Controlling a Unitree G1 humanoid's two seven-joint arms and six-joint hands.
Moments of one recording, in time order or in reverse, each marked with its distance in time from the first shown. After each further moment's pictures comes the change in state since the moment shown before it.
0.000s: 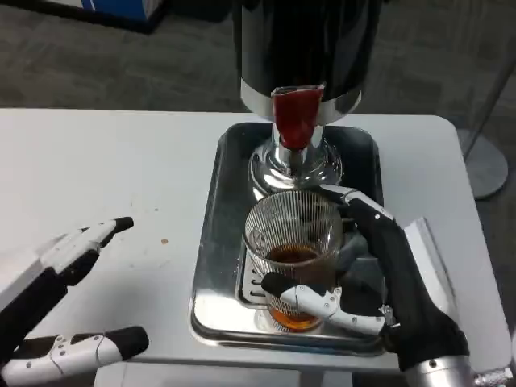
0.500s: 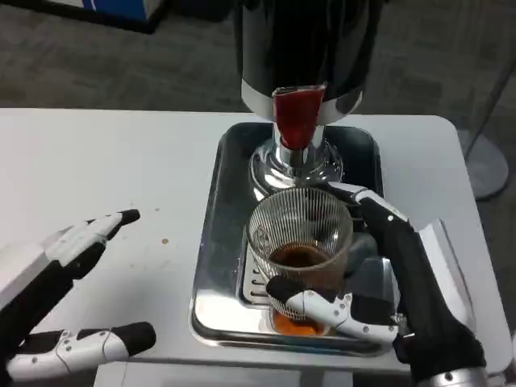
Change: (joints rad) left arm -0.004 -0.005 0.000 -0.048 -0.001 0.018 0.000; right arm 0.087 0.002 0.004 -0.135 0.003 0.013 0.030
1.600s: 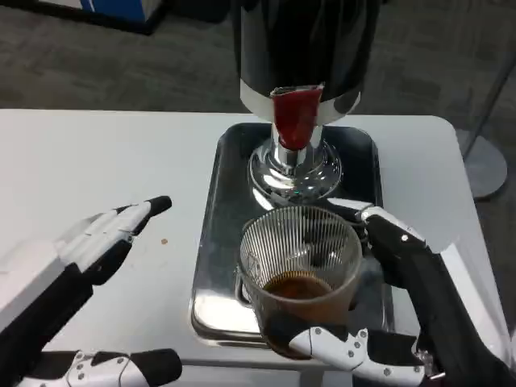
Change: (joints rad) left arm 0.116 -0.045 0.053 -0.198 -0.078 -0.041 -0.005; right arm 0.244 0.005 0.053 -0.385 0.036 0.136 0.175
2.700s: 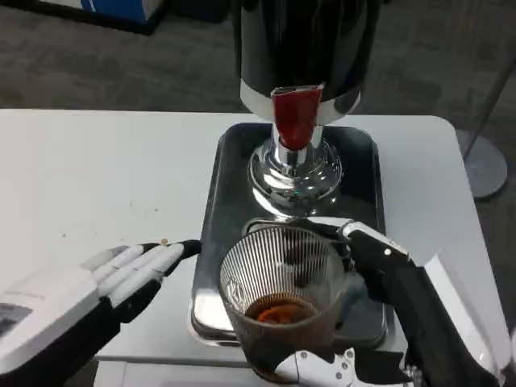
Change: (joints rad) left arm 0.082 0.040 0.062 -0.179 0.058 0.097 -0.141; right arm 0.040 -0.006 0.037 -0.033 0.002 0.013 0.042
